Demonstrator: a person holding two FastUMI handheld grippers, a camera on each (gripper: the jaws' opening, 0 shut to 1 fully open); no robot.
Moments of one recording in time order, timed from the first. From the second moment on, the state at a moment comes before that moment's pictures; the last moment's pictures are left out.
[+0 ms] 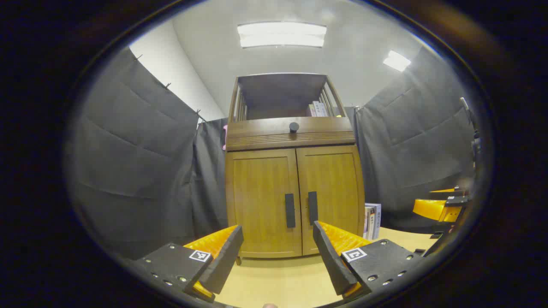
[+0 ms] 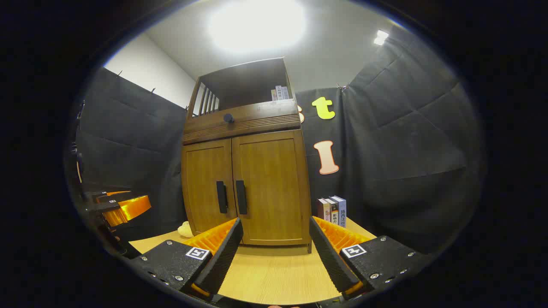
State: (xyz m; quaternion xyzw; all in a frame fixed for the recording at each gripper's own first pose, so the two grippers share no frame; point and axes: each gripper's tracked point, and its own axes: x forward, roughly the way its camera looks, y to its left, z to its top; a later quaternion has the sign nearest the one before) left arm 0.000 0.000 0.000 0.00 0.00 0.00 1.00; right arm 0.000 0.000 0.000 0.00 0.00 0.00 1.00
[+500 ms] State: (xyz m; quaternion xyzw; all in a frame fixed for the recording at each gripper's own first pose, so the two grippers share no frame) left arm 0.007 0.004 -0.014 -0.03 0.01 0.00 1.00; right arm 0.004 0.009 -0.003 0.00 0.00 0.01 1.00
